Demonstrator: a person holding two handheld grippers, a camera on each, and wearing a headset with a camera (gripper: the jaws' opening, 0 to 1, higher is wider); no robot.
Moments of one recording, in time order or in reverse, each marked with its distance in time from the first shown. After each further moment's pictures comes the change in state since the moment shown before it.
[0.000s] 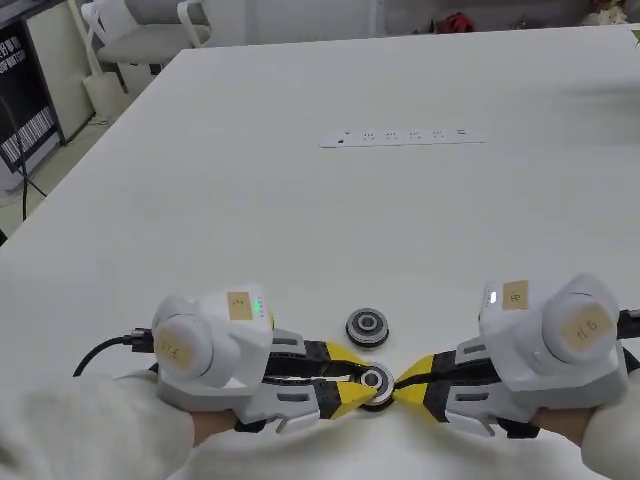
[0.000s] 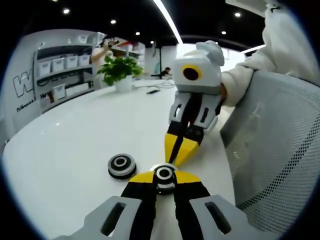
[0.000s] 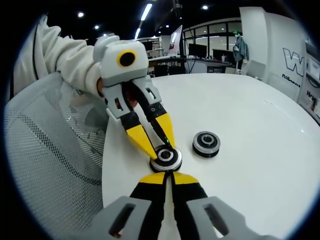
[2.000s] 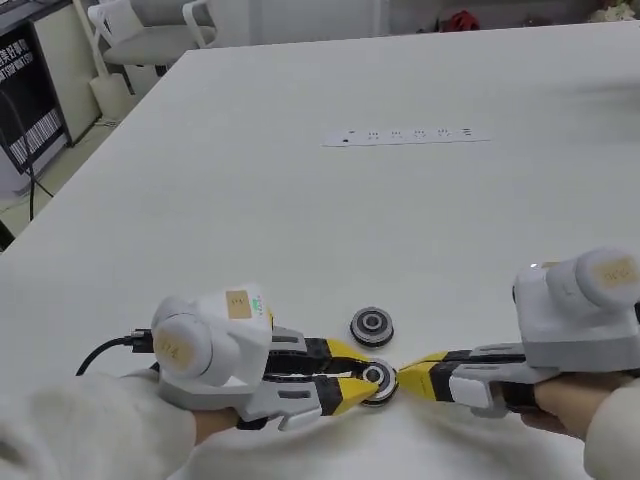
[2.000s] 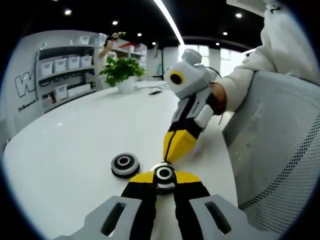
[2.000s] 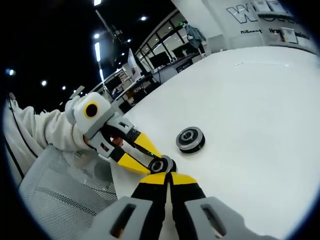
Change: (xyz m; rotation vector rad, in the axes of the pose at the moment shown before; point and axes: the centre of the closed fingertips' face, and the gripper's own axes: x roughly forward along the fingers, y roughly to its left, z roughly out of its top) left arm -0.001 0.002 0.002 -0.003 -0.011 0.017; right arm -0.005 -0.018 0.013 0.568 -0.186 0.011
